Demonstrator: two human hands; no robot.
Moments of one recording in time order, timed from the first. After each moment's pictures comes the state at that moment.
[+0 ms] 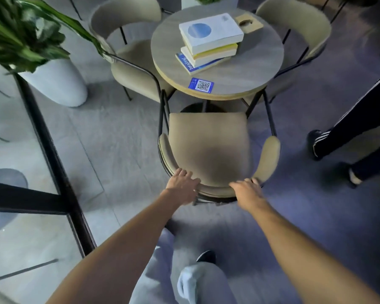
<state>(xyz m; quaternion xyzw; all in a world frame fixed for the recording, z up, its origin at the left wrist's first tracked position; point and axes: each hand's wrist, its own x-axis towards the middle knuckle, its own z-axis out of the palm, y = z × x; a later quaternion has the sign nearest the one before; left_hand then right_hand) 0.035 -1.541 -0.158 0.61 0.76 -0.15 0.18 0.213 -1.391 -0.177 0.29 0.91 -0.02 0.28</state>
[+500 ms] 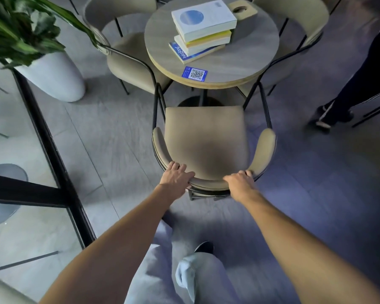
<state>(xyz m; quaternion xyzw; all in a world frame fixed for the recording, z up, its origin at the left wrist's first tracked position) 0.053 -1.554 -0.172 0.59 0.79 -0.12 0.14 0.226 -1.401 -0.179 0.29 0.92 -0.04 0.26</state>
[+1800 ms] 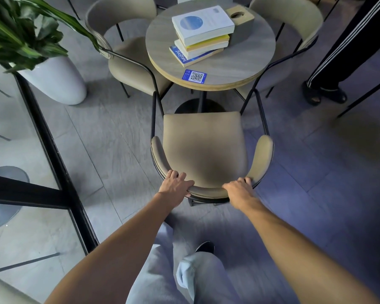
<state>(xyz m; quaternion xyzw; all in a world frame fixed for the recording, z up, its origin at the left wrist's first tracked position) 0.067 -1.580 -0.171 0.59 0.78 -0.14 0.17 0.241 -1.427 -0.175 0.29 0.92 -0.04 0.28</state>
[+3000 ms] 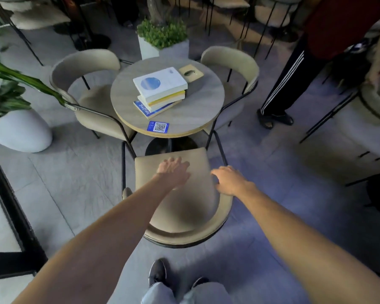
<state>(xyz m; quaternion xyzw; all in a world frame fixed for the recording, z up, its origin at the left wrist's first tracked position) 0.032 -1.395 -0.017 0.58 0.79 -0.11 0.18 0.211 -1.294 -0.016 0.35 0.90 -0.16 0.20</state>
